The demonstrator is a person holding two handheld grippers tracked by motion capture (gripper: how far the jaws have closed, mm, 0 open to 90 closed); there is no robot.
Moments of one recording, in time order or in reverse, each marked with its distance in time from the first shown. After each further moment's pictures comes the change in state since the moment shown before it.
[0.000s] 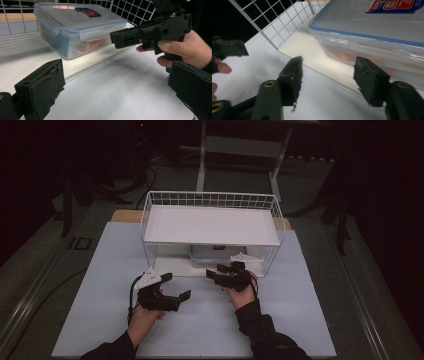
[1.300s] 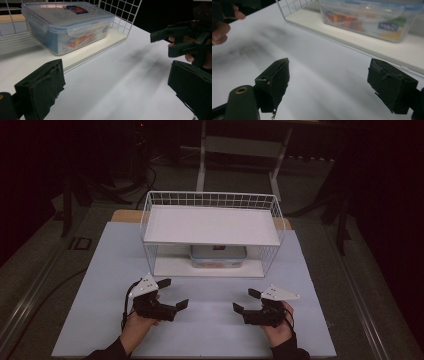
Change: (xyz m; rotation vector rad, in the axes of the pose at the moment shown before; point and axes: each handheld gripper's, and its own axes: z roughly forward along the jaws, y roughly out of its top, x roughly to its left) left arm -0.009 -0.005 -0.018 0.019 -0.045 0.055; right arm 0.004 -0.065 -0.106 -0.014 -0.049 -0.176
